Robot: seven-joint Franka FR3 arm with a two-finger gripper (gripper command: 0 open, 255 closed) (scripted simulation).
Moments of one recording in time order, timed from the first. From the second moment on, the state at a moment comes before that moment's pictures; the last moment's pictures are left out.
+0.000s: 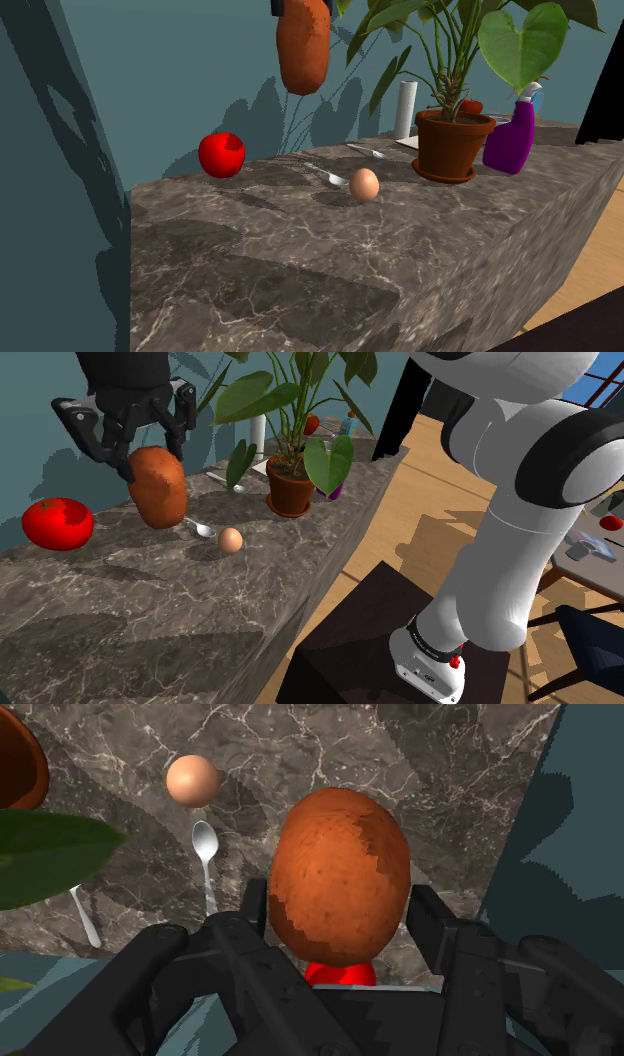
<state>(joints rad) 0.33 0.27 0.56 -1.18 -0.27 1.48 0.62</state>
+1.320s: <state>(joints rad) 0.03 -0.29 0.27 -1.82 0.00 1.66 0.07</state>
